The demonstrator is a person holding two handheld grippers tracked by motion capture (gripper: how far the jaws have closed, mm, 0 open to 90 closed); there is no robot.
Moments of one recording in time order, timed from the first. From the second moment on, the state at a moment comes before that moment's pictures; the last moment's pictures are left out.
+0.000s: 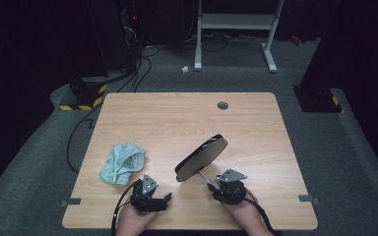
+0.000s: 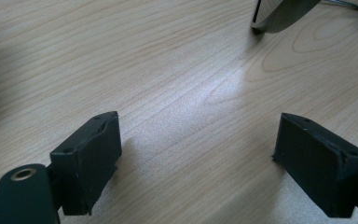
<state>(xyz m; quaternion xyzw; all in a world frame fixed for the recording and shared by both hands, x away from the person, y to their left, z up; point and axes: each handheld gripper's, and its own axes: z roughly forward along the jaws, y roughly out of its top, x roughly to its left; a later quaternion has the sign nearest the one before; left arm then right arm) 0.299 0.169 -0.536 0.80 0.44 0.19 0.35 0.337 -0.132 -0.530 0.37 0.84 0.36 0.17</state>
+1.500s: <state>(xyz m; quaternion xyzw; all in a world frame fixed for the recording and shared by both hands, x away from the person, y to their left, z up) 0.298 0.169 -0.535 0.80 0.45 0.19 0.36 0.357 -0.166 -0.526 0.41 0.81 0.36 0.20</state>
